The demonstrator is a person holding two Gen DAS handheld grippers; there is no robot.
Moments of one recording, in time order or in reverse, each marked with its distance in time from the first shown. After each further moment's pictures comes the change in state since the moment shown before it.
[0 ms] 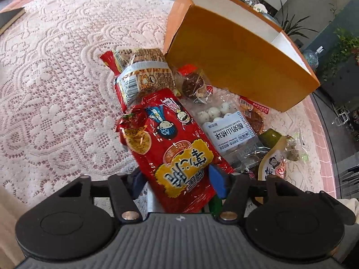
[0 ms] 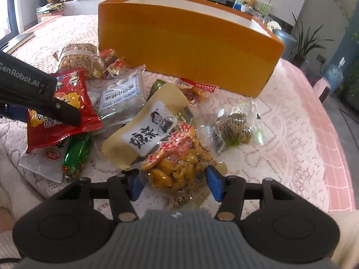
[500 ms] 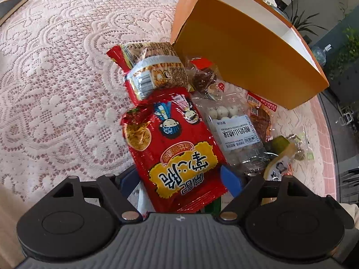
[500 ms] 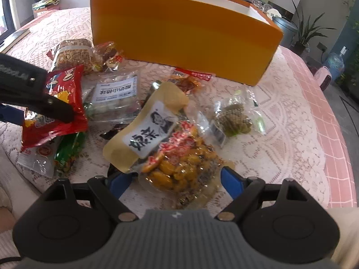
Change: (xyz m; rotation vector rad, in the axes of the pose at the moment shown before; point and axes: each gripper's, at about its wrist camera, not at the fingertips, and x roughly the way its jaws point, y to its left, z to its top) left arm 0.016 0.006 0.010 -0.048 0.068 0.011; right arm 0.007 -0.008 0.004 0.027 0.068 0.017
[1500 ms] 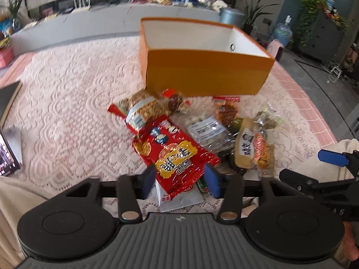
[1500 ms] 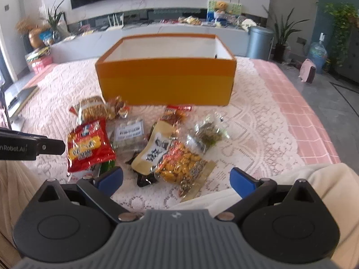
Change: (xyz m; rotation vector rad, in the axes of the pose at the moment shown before) left arm -0.088 -0.023 -0.039 0.366 -0.154 0.053; right arm -0.105 -0.019 -0.017 0.191 -0.143 0.034
